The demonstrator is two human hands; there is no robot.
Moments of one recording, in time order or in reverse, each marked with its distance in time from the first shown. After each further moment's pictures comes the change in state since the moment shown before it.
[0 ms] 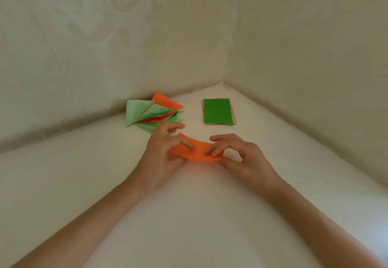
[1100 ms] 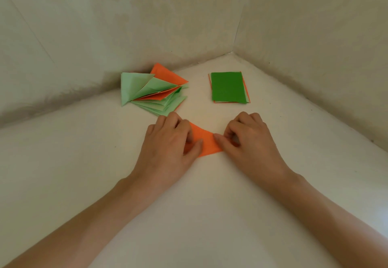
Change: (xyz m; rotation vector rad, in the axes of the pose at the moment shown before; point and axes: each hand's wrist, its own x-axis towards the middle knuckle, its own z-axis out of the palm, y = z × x) left_hand -0.005 0.003 0.016 0.560 -0.001 -0.051; right_hand 0.015 0.020 0.024 -0.750 0.181 0.110
